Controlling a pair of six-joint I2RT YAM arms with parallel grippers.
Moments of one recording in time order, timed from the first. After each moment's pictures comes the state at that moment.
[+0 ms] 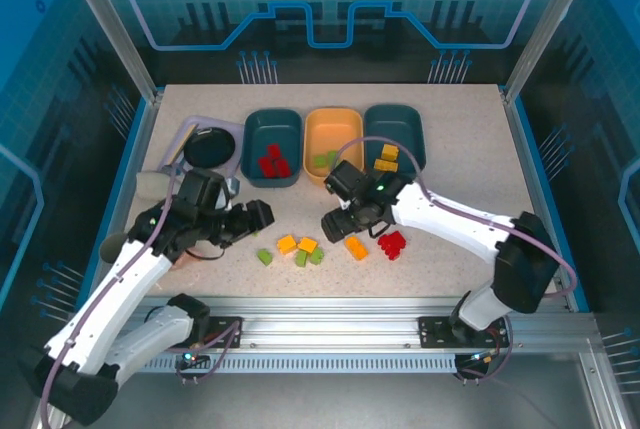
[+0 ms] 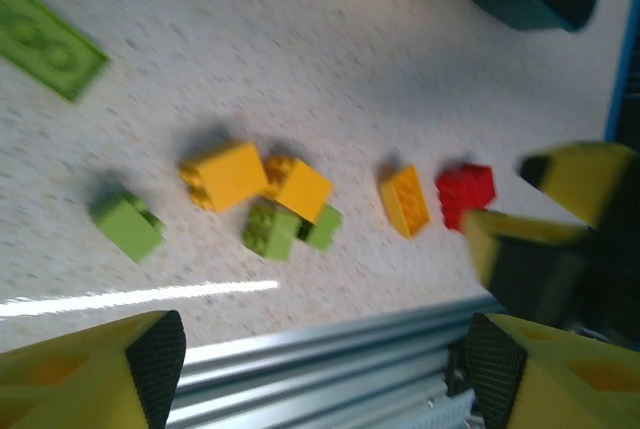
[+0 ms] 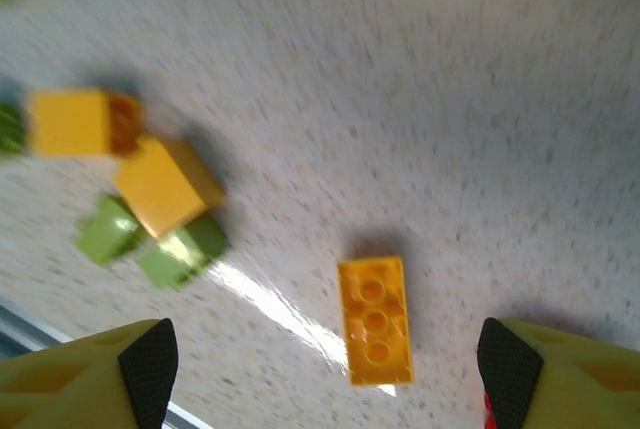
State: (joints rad) left arm -0.40 0.85 0.87 -0.93 0.34 -0.82; right arm 0.86 1.57 1.20 -0.90 0.05 0.37
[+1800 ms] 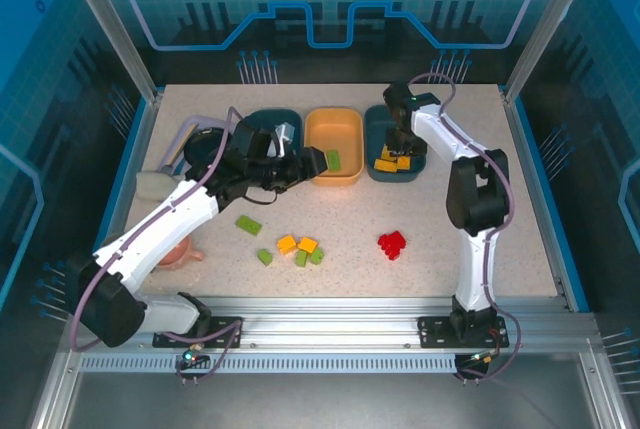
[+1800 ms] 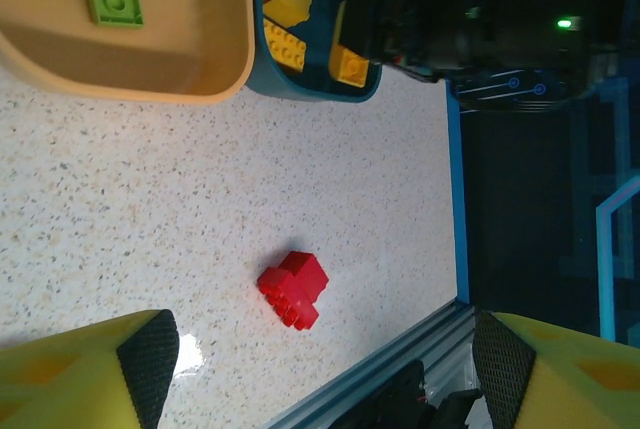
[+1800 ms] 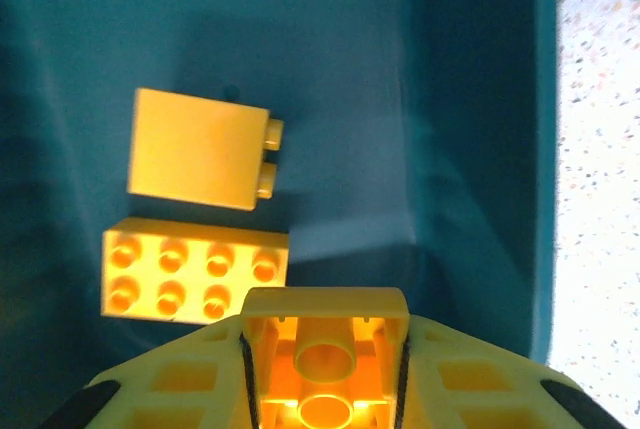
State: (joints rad) left arm -0.52 1.33 1.19 -0.52 0.38 -0.87; right arm 0.27 2.13 1.83 -1.07 0.20 0.41
